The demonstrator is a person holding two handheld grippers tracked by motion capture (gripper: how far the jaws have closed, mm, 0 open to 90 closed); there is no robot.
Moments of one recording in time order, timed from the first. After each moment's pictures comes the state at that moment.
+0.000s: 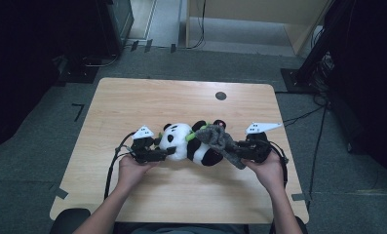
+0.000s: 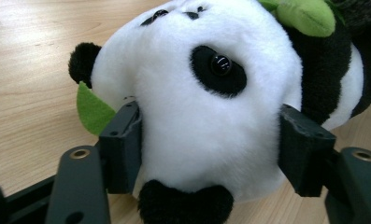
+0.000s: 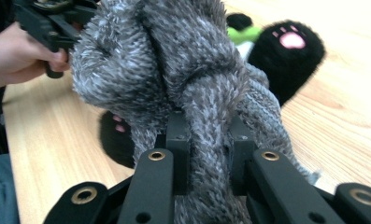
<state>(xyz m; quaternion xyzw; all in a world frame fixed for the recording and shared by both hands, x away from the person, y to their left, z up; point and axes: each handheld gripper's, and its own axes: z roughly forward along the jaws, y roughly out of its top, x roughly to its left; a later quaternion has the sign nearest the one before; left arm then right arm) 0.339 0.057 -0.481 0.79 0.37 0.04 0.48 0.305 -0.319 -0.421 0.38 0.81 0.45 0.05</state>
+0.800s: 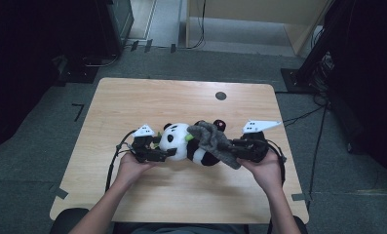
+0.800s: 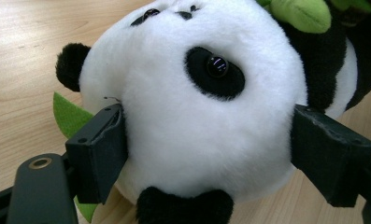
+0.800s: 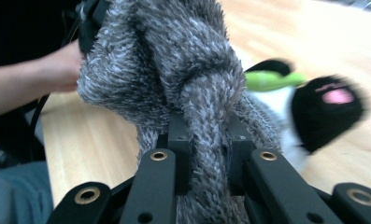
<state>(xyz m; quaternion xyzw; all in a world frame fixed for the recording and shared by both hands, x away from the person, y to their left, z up) 0.347 0.058 -0.481 0.80 0.35 0.02 0.49 0.292 -0.293 -0.392 0.34 0.81 0.48 0.04</state>
